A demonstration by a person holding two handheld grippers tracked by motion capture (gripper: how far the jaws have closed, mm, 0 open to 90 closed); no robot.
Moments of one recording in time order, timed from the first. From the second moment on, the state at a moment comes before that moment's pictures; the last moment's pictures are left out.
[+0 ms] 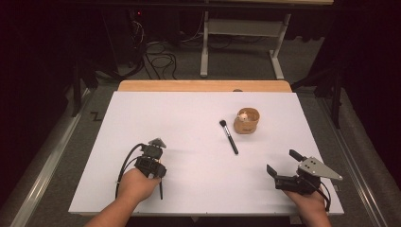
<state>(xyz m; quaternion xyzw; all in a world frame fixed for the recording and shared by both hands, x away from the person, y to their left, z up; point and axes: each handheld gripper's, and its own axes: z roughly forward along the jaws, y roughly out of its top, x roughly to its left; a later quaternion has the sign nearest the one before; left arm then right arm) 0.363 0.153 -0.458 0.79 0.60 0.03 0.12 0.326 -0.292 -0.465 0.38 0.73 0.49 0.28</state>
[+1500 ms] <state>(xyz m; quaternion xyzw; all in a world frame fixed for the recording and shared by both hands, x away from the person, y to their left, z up) 0.348 0.170 -0.456 0.81 0.54 0.05 0.19 0.326 -0.294 -0.466 0.38 0.73 0.50 0.29</state>
